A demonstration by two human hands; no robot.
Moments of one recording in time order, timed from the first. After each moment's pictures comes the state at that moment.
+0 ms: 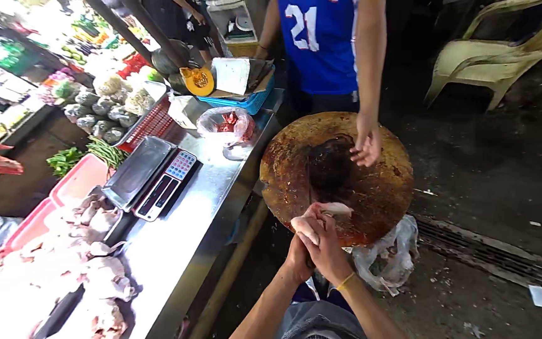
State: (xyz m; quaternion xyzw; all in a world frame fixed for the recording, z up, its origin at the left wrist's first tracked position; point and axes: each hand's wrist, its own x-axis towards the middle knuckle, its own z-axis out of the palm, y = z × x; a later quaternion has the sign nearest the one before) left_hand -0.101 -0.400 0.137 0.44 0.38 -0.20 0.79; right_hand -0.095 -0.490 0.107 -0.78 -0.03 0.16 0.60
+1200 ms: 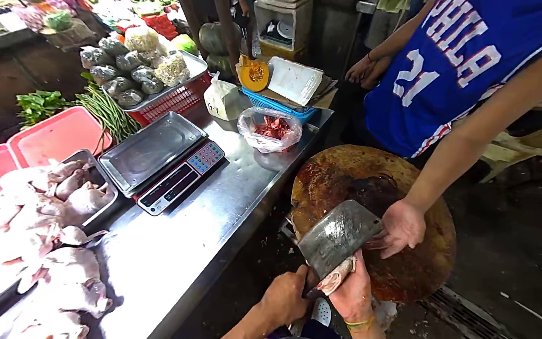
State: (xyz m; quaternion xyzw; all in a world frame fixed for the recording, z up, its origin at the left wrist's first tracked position) left_hand -0.121 -0.183 0.079 0.87 -0.01 -0.34 0.35; right_hand -0.075 -0.345 0.067 -0.20 0.27 0.18 0.92
